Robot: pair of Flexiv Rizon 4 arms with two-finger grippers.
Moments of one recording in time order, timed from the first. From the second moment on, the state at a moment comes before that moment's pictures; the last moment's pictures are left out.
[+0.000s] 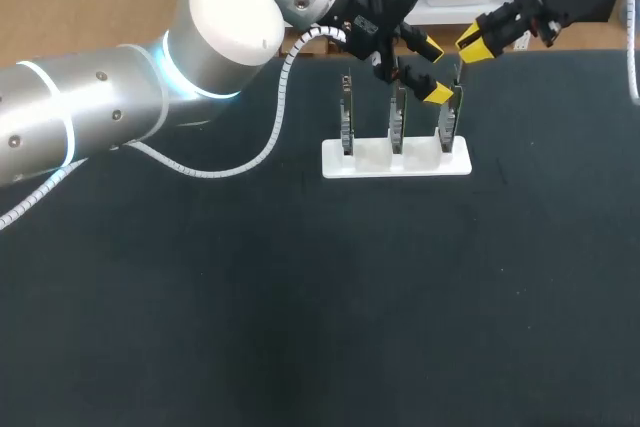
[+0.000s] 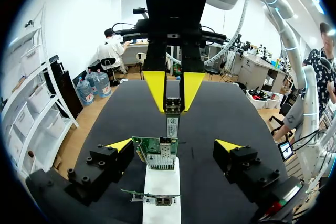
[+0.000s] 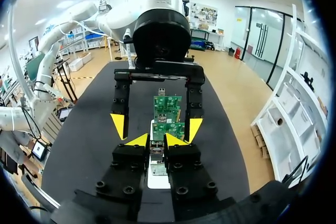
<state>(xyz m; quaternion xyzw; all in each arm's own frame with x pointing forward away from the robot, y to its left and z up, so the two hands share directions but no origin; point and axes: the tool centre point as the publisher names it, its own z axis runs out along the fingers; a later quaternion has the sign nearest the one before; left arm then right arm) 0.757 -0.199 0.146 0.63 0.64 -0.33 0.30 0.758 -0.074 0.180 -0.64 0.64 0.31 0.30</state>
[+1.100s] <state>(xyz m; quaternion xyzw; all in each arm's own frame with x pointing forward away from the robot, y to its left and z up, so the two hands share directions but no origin) 0.757 -0.199 0.146 0.63 0.64 -0.33 0.30 0.765 -0.075 0.175 -0.64 0.63 0.31 0.30</state>
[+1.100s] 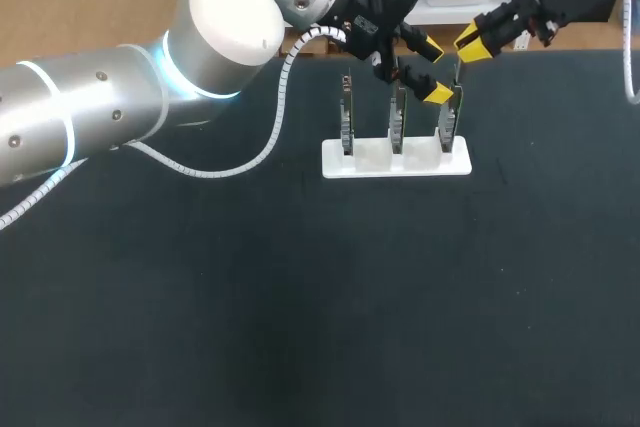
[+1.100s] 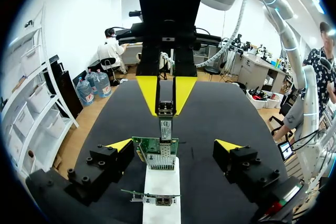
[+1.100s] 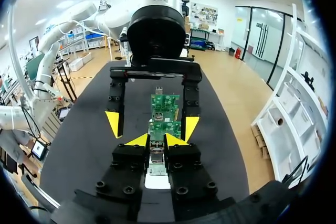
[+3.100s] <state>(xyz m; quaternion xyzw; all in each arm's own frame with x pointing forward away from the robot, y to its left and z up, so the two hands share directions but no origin) 0.757 -0.199 0.146 0.63 0.64 -0.33 0.30 0.766 -0.071 0.160 -0.64 0.64 0.31 0.28</state>
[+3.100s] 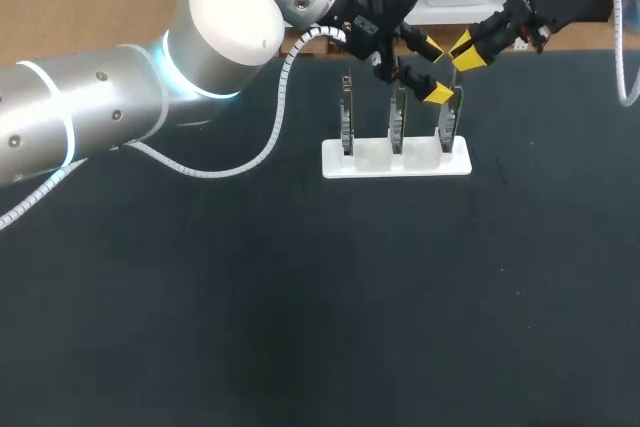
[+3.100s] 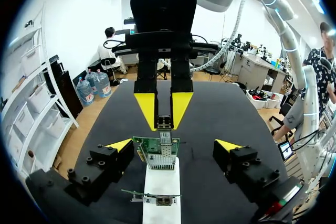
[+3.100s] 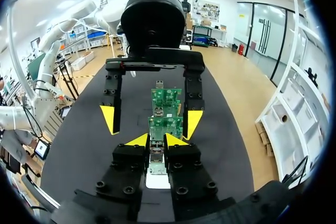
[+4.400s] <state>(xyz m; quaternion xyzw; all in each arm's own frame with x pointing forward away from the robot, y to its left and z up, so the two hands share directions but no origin) 0.757 -0.199 0.146 0.63 0.64 -0.33 0.30 0.766 -0.098 0.175 -0.57 0.64 0.35 0.38</state>
